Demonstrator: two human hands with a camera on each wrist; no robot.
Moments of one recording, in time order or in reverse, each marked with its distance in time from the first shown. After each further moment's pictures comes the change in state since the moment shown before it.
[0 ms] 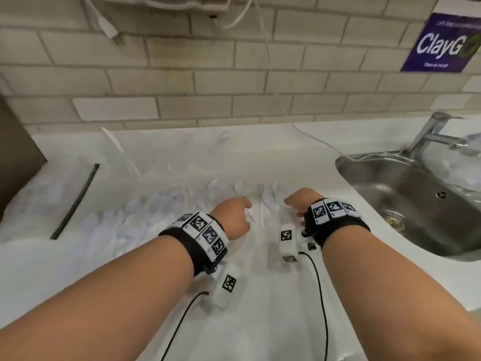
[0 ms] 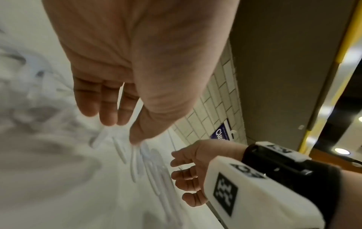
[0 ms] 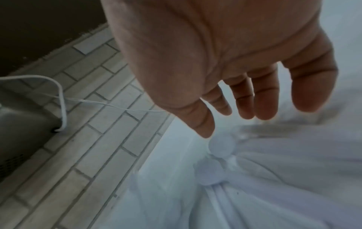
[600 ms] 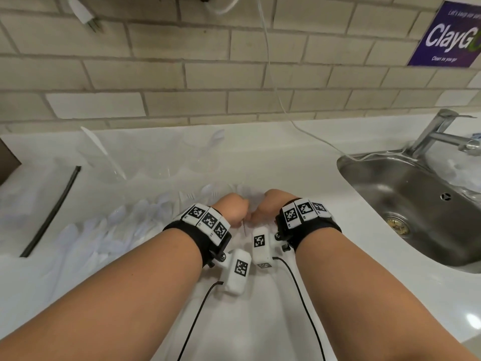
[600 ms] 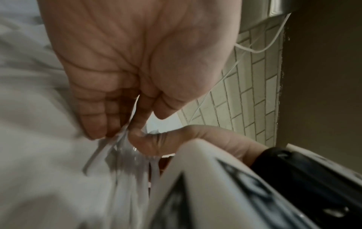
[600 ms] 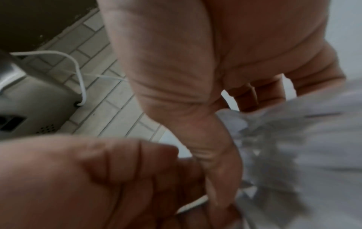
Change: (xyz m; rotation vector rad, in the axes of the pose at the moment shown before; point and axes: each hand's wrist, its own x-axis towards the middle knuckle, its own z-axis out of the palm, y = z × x) left_hand 0.060 0.011 -0.004 -0.375 -0.096 -0.227; right_hand 0.023 -0.047 0.035 -0.620 -0.143 -0.131
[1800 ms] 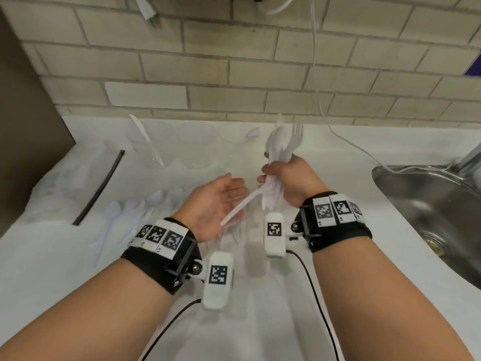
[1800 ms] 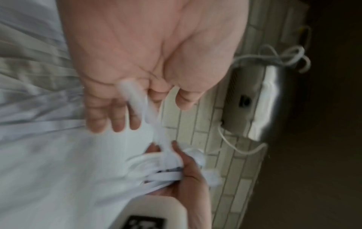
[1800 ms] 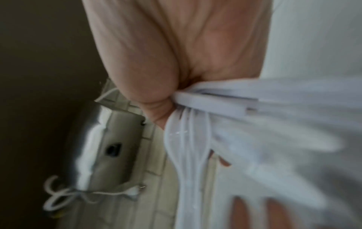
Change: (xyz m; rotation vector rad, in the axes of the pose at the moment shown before) left_hand -0.070 -0.056 -0.067 -1.118 -0.137 0.083; right_hand -0.020 -0.048 -0.017 1.424 0.129 -0.421
